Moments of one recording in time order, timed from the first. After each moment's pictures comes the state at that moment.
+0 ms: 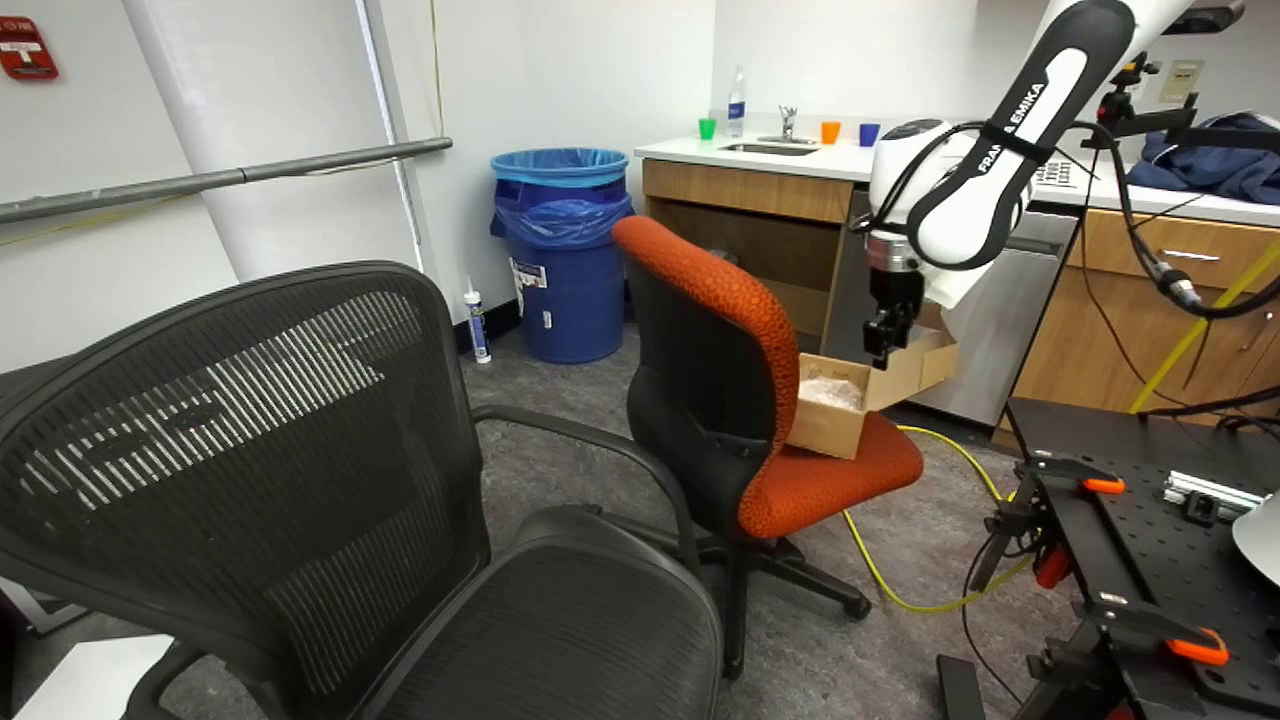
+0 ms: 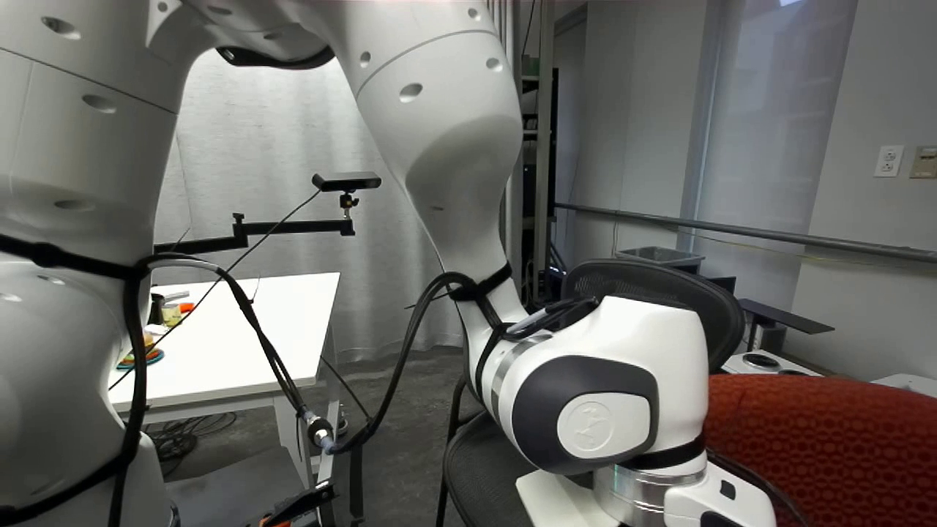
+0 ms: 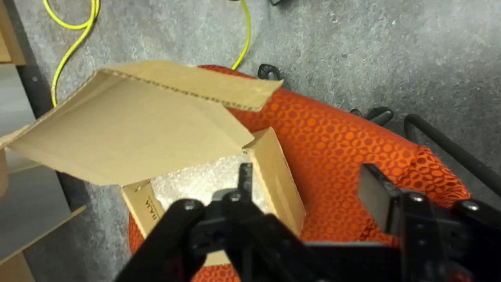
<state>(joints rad) -0.24 0.36 -0.39 -2.44 -0.24 2.76 0.09</state>
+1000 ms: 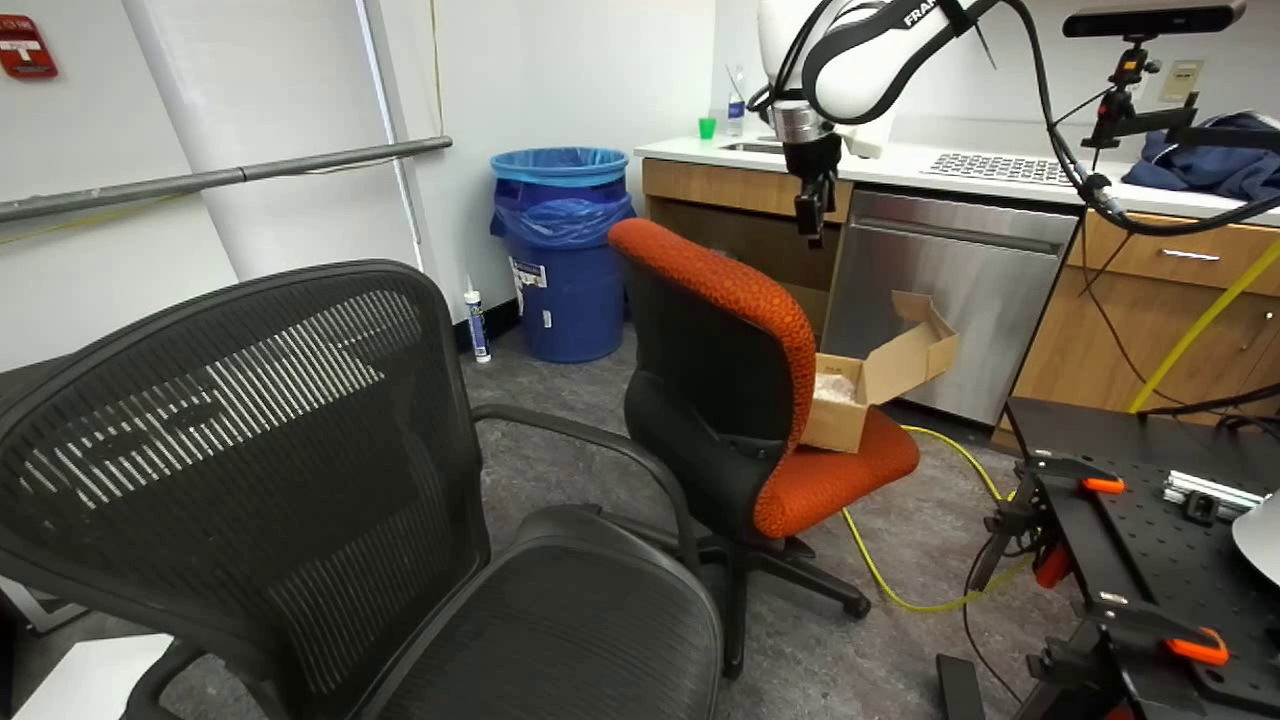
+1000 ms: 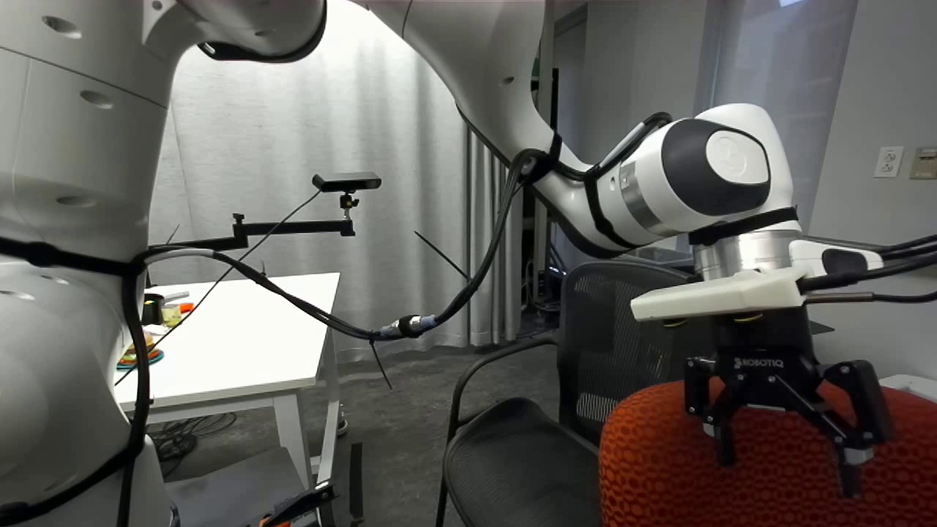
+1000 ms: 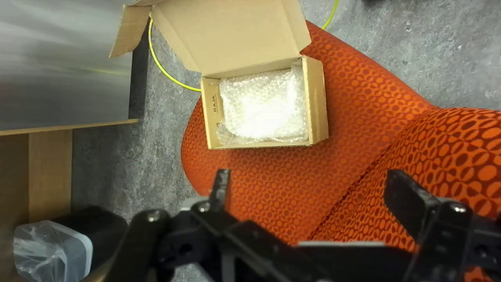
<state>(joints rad) -0.15 0.32 -0.33 -1.92 -0.41 2.15 -0.08</state>
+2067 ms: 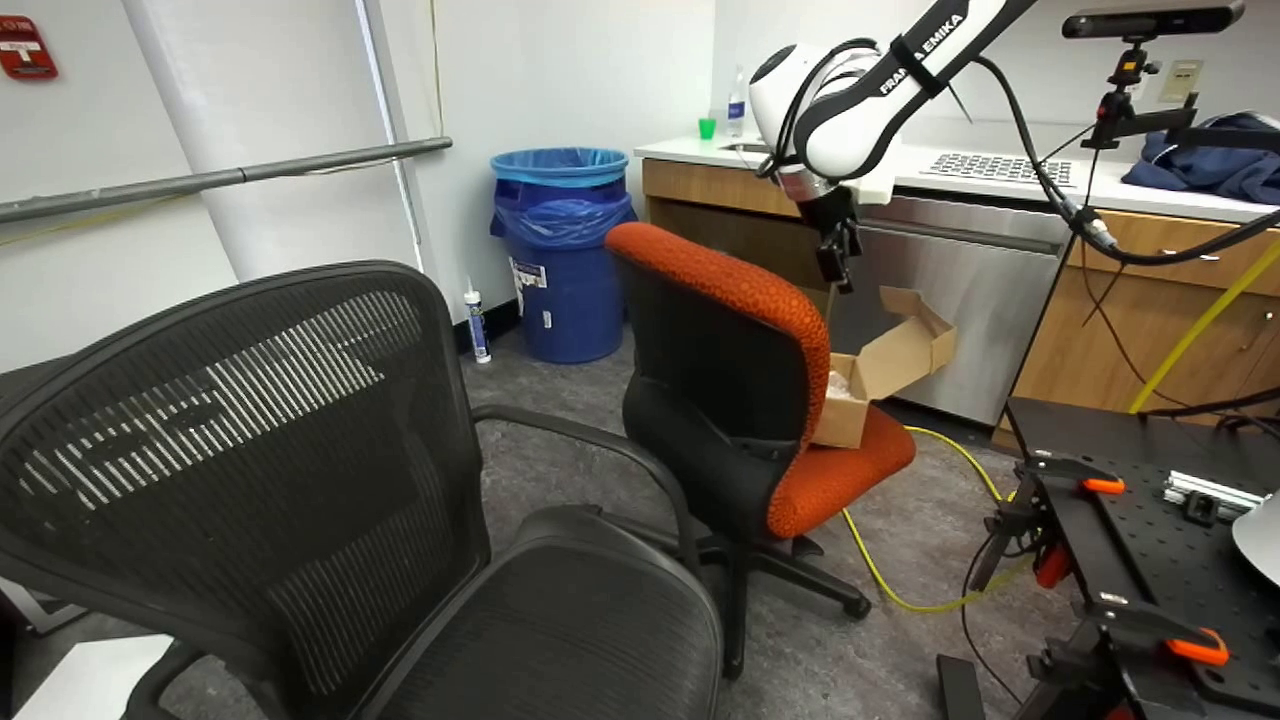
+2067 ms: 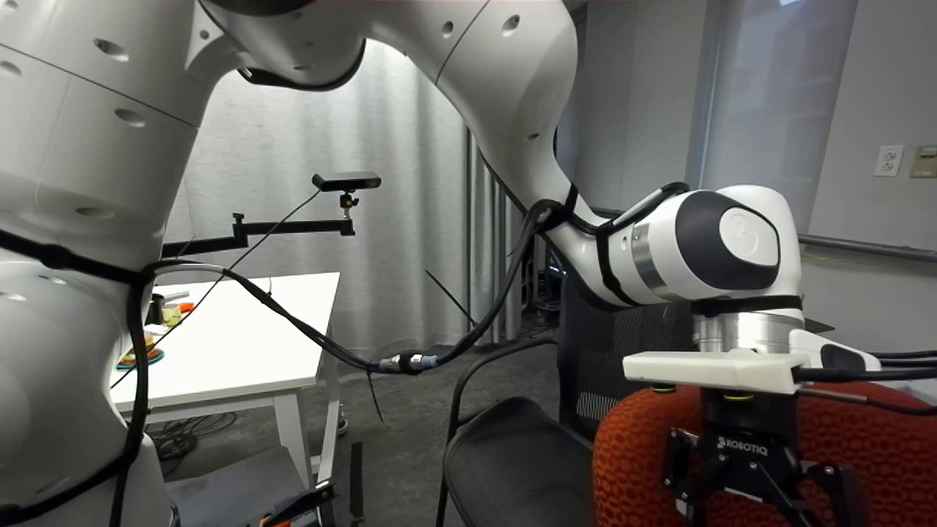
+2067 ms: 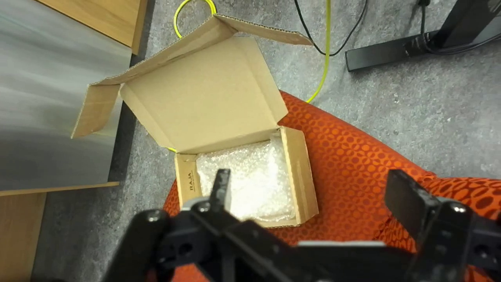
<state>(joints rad) -0.21 0.44 -0.30 -1.92 -0.41 2.06 -0.09</state>
